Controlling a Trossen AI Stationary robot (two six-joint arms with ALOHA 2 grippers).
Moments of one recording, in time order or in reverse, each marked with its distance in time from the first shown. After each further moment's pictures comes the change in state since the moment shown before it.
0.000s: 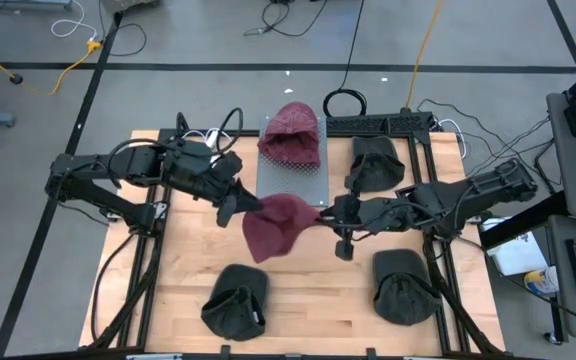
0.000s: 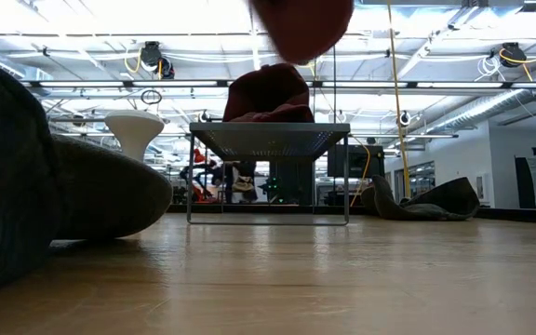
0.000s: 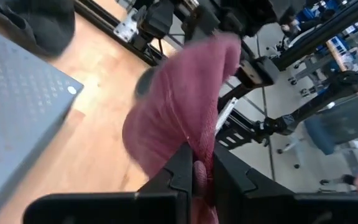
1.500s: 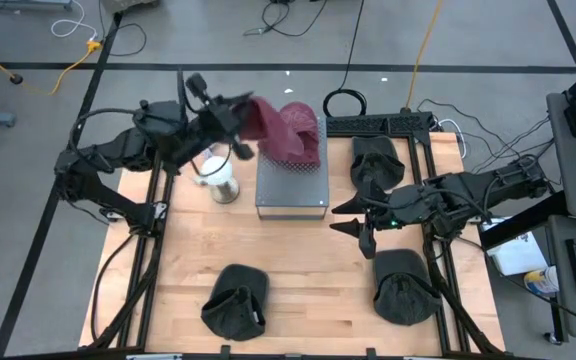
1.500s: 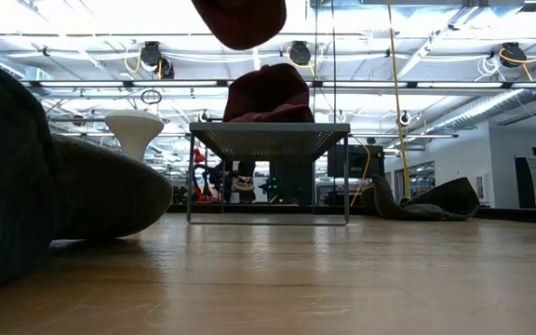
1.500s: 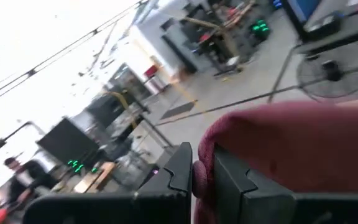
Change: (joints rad) left arm 0.064 0.114 0.280 0.309 -0.889 1.371; right arm 0.018 -0.132 0.000 -0.042 -0.095 0.236
